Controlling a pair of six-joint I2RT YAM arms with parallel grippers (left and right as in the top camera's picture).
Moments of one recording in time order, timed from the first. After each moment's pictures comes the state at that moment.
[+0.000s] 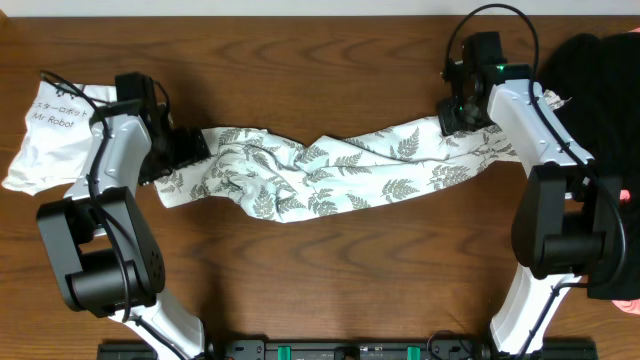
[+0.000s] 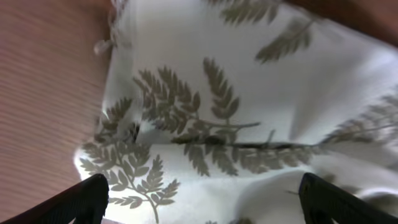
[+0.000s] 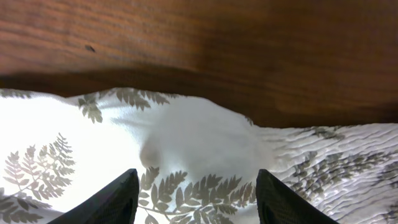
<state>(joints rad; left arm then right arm) 0.21 1.88 1.30 -0.82 0.07 -0.20 0.08 2.05 1.59 -0.83 0.05 -0.12</state>
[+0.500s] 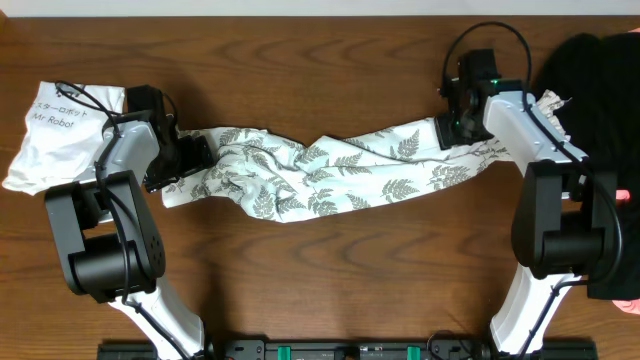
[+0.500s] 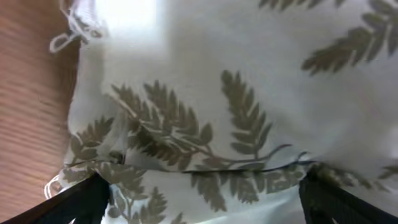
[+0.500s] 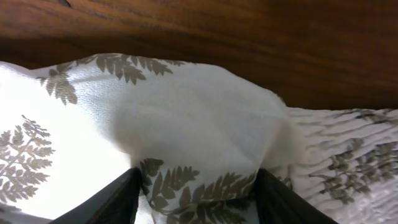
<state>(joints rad) 0.21 1.96 1.25 -0.73 0.08 -0.21 0.08 2.05 1.48 -0.76 0.05 -0.12</state>
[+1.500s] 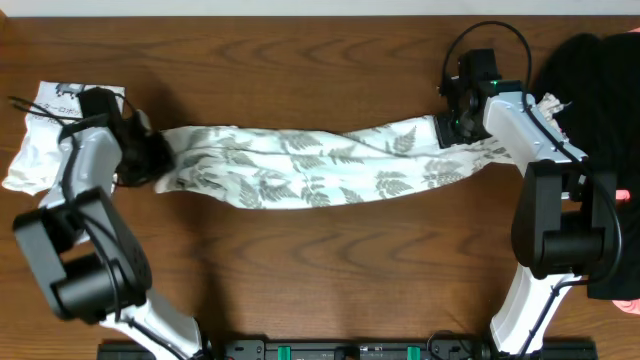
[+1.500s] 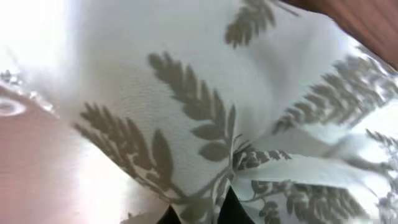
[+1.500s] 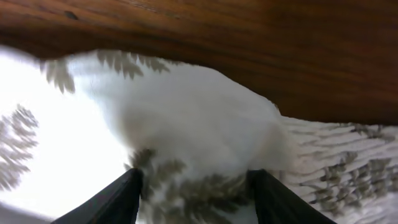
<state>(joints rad) 0.37 1.87 1.28 -0.78 0.21 -0.13 0.08 2.05 1.48 -0.73 0.03 -0.12</state>
